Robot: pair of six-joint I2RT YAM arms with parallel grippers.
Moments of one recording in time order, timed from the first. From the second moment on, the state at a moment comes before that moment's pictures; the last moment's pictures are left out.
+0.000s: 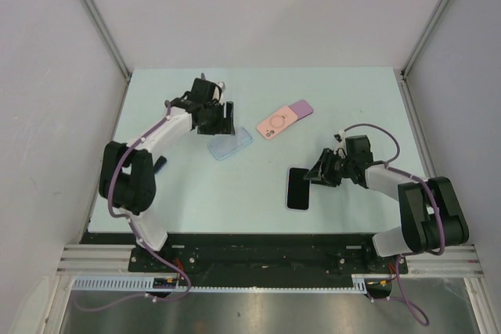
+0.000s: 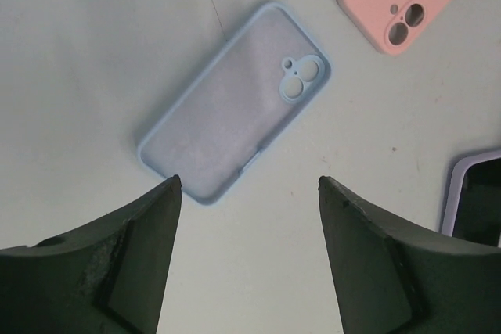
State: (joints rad) left arm -0.35 1.72 1.32 -0.56 0.12 -0.29; right arm 0.19 1.44 0.55 -0.02 -0.58 0.60
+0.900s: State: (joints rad) left arm -0.30 2.02 1.46 -0.59 0.08 -0.16; right arm 0.19 1.10 0.56 -0.16 -0.58 0.60
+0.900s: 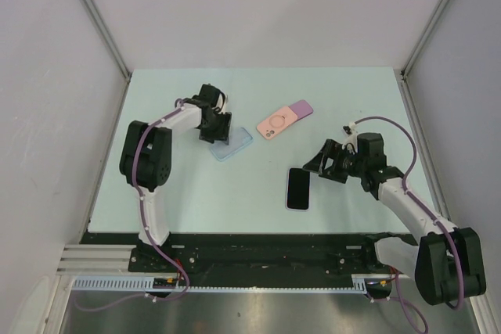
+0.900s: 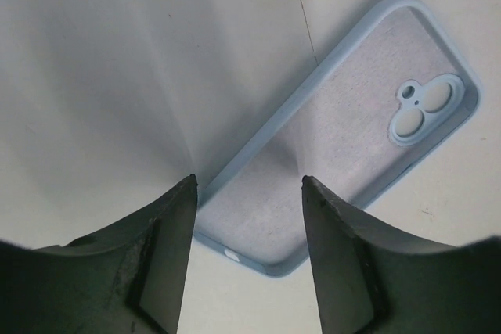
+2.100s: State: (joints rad) left arm -0.49 1.39 0.70 -0.38 0.10 -0.80; right arm 0.19 0.94 0.56 -0.25 -0.58 0.59
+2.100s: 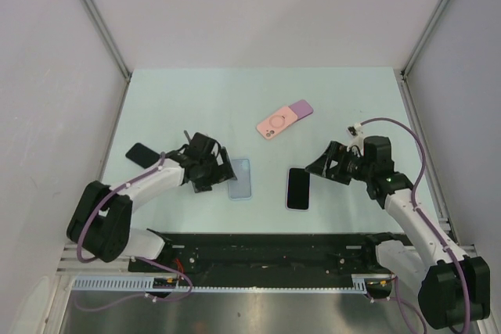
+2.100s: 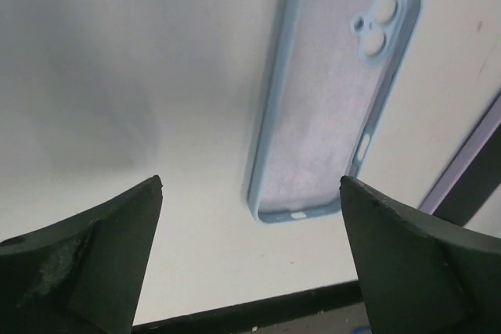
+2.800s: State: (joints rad) left arm 0.08 1.42 0.99 -0.64 -0.20 -0.76; right arm 0.19 0.86 0.56 -0.28 -0.61 0.58
